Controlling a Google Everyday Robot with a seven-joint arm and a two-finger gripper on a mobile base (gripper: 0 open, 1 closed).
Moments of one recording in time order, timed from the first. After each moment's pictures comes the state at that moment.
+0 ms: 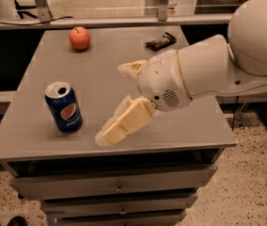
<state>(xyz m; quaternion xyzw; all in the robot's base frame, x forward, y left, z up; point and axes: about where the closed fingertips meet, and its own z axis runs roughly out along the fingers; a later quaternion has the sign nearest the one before) 0.412 0.044 0.951 -0.57 0.65 0.32 0.39</state>
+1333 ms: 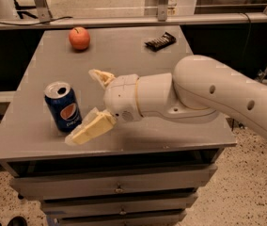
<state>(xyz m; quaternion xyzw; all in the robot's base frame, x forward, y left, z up) 0.453 0.122 0.902 -0.57 0.57 0.34 0.49</state>
